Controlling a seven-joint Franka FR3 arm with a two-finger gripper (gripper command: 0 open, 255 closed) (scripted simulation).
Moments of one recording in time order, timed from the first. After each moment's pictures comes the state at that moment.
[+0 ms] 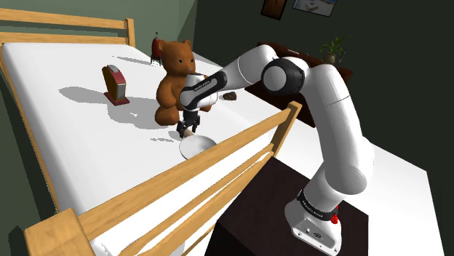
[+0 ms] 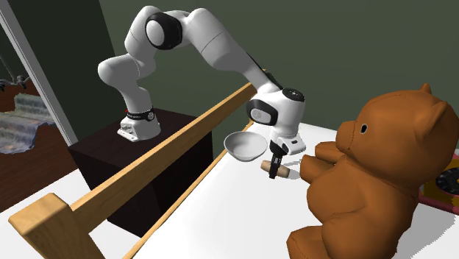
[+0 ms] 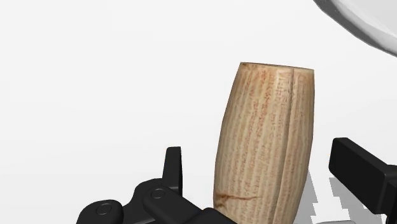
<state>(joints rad) -0.05 0.81 0.02 -1.58 0.09 2.32 -0.12</state>
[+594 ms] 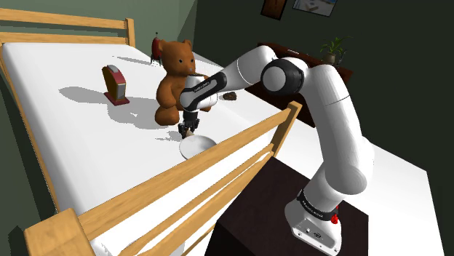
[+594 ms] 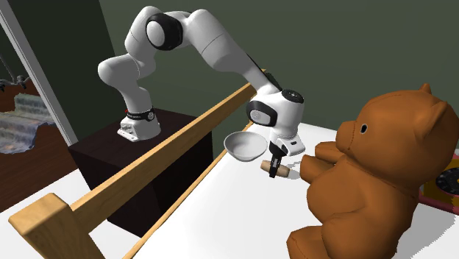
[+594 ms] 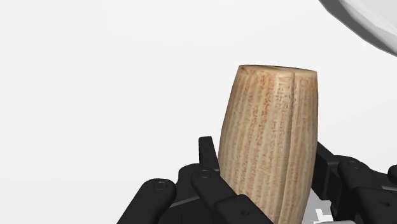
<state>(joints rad) -0.05 0.81 0.02 -1.59 0.09 2.33 -0.12</state>
